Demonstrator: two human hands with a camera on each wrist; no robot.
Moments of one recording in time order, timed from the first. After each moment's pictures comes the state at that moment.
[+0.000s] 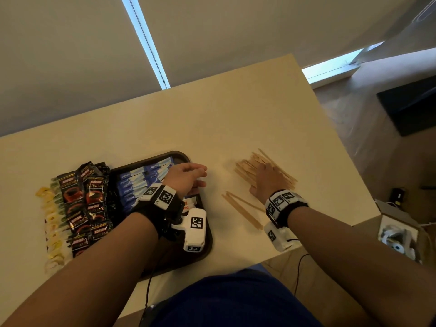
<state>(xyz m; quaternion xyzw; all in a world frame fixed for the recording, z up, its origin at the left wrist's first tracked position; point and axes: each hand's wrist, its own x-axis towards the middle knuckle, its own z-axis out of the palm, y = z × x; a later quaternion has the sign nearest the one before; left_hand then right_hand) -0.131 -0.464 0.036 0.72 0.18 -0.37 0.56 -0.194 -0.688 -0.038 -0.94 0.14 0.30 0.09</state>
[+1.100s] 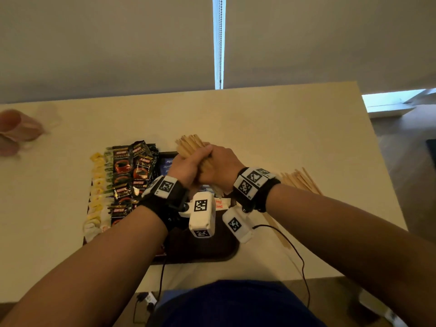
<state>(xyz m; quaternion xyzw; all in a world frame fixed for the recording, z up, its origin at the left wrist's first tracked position) -0.116 -0.386 0.055 0.60 0.30 -0.23 0.71 -0.097 -0.498 0.046 -0.90 -0.13 0.24 0.32</state>
